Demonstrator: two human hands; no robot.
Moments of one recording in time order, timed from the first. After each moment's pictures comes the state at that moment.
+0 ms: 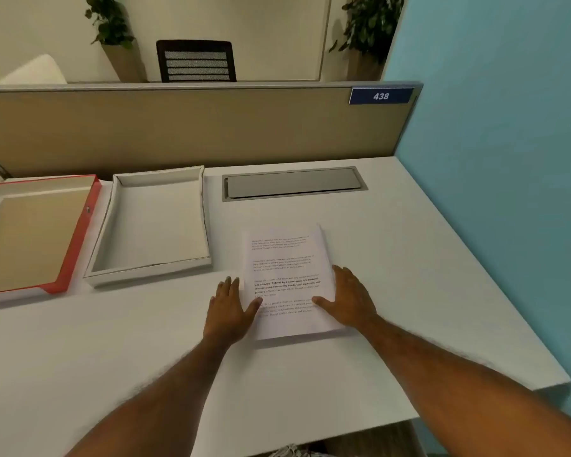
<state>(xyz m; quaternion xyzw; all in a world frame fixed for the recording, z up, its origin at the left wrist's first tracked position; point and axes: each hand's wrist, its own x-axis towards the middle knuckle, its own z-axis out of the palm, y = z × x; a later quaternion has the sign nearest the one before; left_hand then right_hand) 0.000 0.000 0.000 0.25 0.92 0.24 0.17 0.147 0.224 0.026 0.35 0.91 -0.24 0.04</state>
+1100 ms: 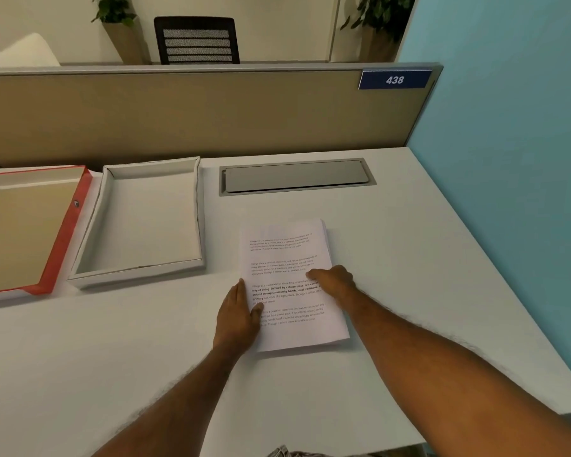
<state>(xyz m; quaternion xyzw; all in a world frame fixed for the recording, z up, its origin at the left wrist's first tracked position) 0.010 0.033 -0.019 0.23 0.91 0.30 0.17 0.075 0.254 0.017 0.54 0.68 -0.49 0.05</state>
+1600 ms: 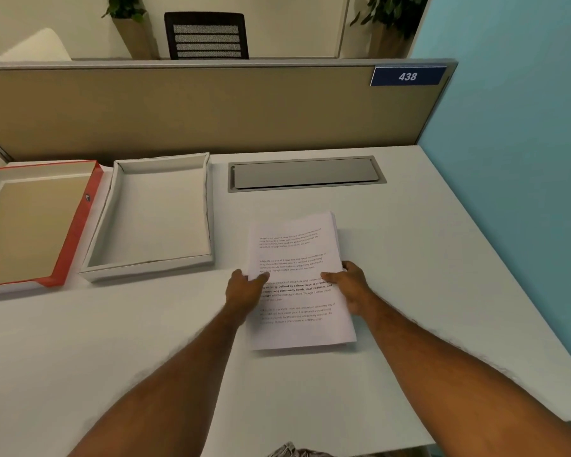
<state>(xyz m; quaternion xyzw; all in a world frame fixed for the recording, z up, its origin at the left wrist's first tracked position) -0.034 0.062 -0.001 0.01 0.83 0.49 0.28 0.090 0.257 0.008 0.46 0.56 -0.68 -0.06</state>
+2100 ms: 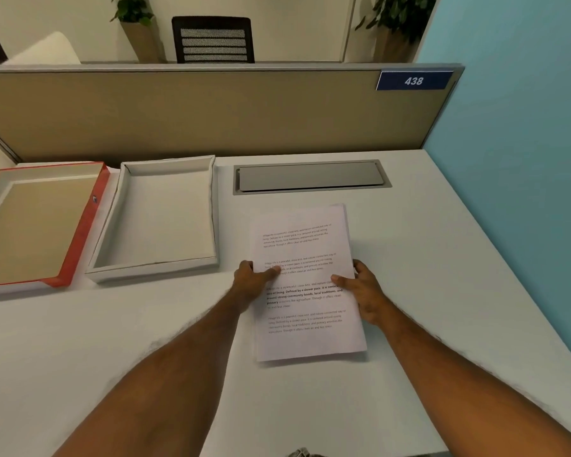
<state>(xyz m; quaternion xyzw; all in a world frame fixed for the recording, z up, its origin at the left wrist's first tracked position) -0.061 0.073 0.001 0.01 0.79 0.51 0.35 0.107 0.266 0.007 0.35 0.54 -0.76 -0.10</state>
